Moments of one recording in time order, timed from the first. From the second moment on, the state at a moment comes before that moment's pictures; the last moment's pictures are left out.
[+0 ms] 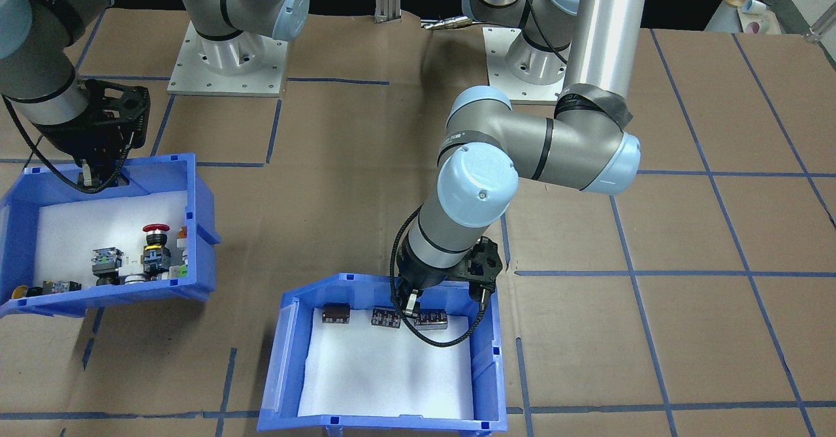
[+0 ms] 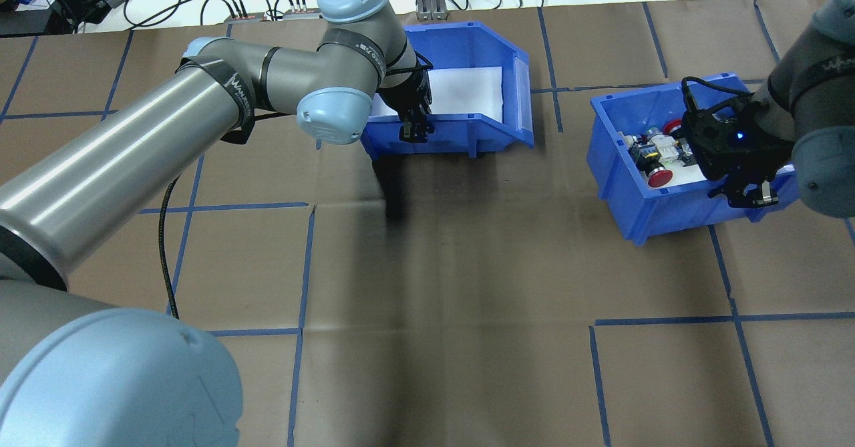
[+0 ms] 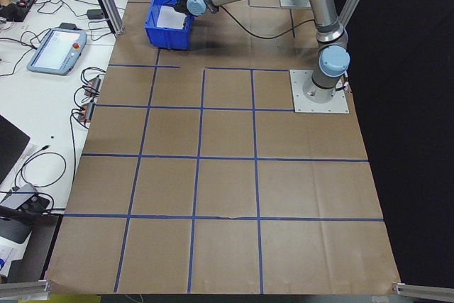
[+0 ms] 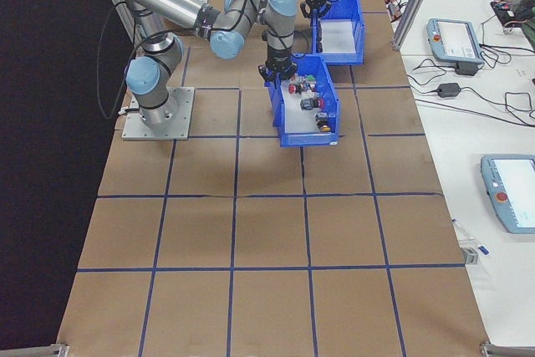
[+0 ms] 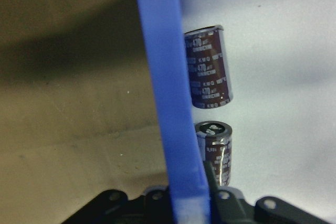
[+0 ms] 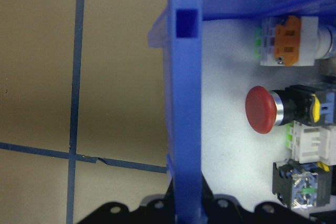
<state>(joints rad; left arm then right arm) -1.84 -2.12 -1.47 -1.00 1.37 -1.66 1.27 -1.64 2.00 -1.94 -1.63 -2.00</state>
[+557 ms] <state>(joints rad) -1.87 -2.13 -1.46 -1.00 1.40 -1.74 1.27 -1.68 2.04 -1.90 -1.62 -1.97</state>
